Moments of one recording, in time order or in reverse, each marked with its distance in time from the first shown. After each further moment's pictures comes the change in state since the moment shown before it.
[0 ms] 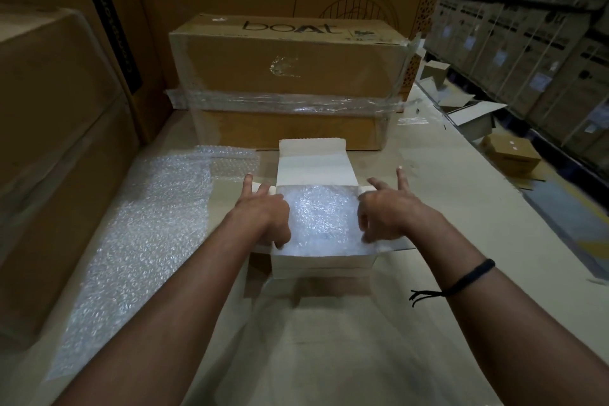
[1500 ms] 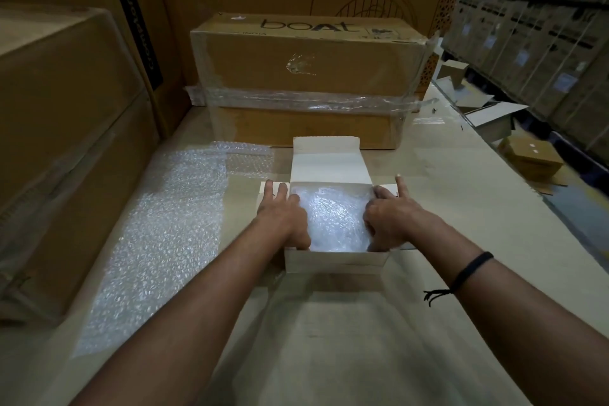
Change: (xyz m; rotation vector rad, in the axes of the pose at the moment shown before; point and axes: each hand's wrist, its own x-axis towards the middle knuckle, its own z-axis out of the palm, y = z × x) left_hand 0.011 0.013 0.027 0.067 0.062 0.012; right_hand 0.018 -0.012 0.021 -0.149 -0.009 -0.076
